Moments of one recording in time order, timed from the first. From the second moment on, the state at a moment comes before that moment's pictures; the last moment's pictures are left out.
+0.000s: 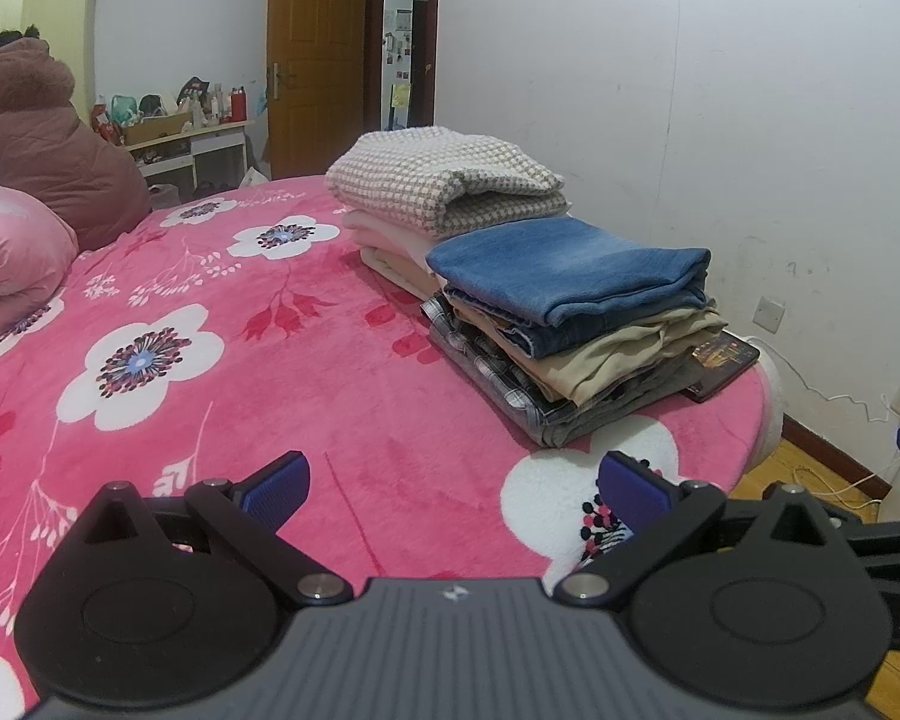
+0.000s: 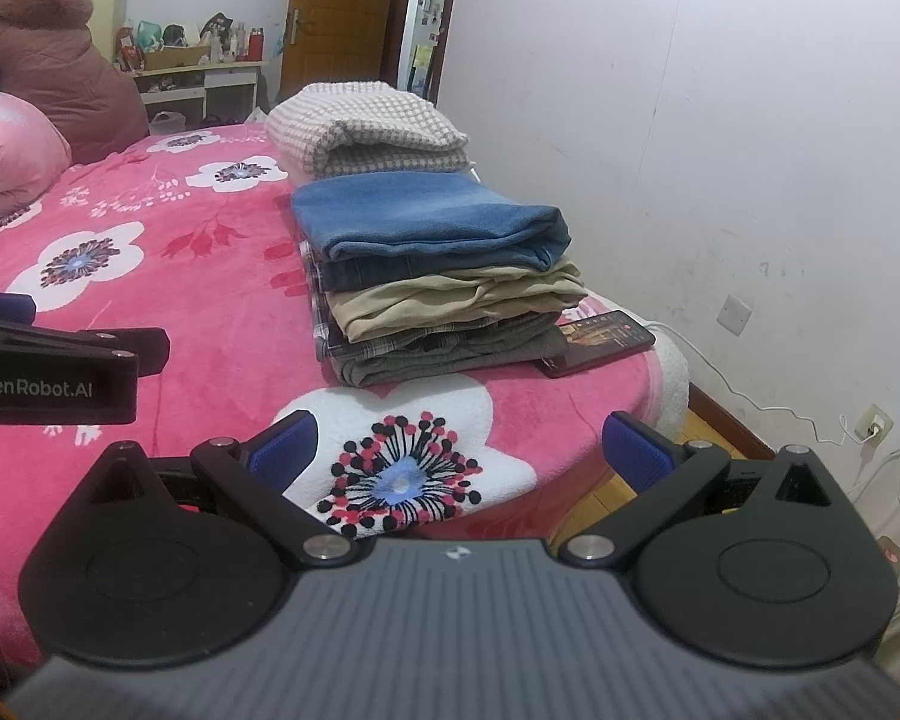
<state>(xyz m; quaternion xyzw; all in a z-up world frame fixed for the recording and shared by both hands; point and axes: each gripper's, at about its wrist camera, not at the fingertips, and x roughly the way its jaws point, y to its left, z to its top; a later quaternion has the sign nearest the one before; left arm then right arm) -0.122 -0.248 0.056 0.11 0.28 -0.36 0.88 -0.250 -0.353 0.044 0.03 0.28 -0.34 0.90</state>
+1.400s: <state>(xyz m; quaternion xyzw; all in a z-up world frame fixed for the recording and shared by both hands) -0.123 -0.249 0.055 0.11 0.28 -0.35 0.89 -0.248 -0.352 0.045 0.03 0.28 -0.34 0.90</state>
